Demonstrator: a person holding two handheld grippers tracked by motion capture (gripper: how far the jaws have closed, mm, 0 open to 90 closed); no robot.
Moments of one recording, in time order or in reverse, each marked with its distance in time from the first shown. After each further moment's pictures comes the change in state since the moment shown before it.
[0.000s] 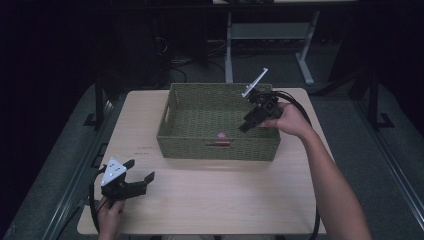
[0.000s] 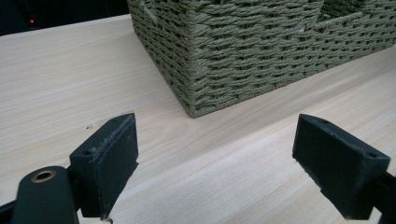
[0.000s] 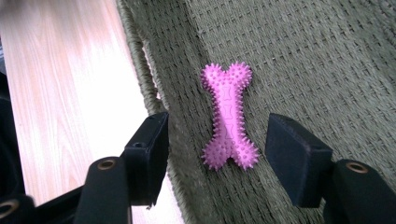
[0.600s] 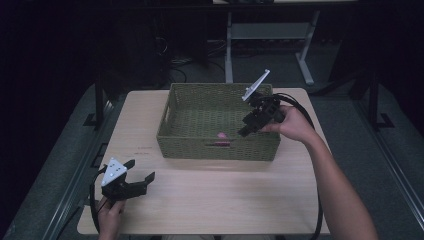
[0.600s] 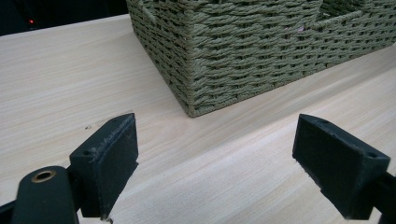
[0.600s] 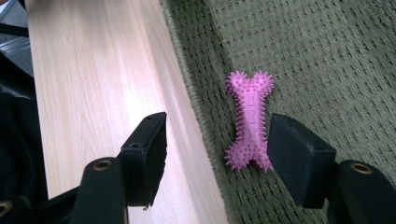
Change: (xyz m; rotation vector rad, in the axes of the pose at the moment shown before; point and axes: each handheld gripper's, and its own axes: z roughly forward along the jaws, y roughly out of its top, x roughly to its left) left arm -0.001 0.000 0.001 0.001 0.000 0.003; right arm 0.030 -0.002 -0.014 -0.031 0.006 -0.063
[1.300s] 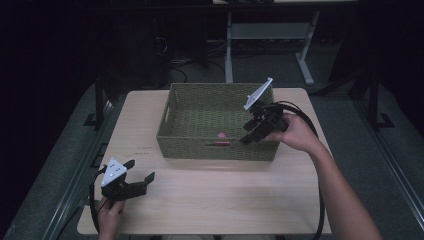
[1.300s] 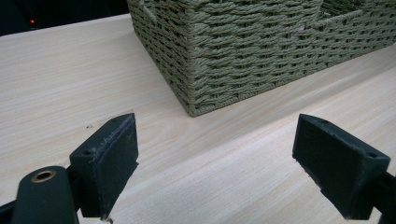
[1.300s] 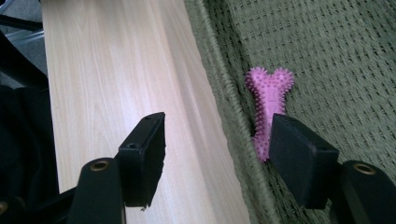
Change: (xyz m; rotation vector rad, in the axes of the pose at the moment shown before) left arm 0.000 0.000 -0.001 0.003 0.003 0.003; right arm 0.026 -0.013 -0.002 -0.015 -0.006 -0.041
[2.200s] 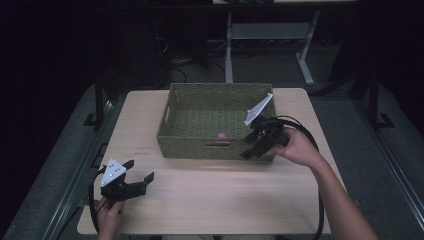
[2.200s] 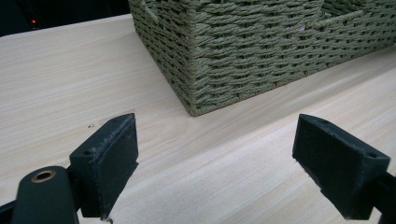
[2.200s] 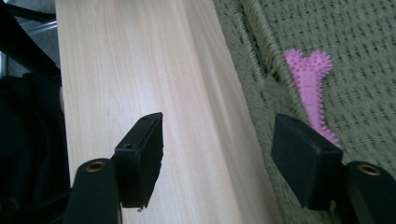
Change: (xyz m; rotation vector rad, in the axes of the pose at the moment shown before) left arm 0.000 0.000 -0.001 -0.002 0.003 -0.002; right arm 0.021 -0.022 0.017 0.004 0.028 -0.020
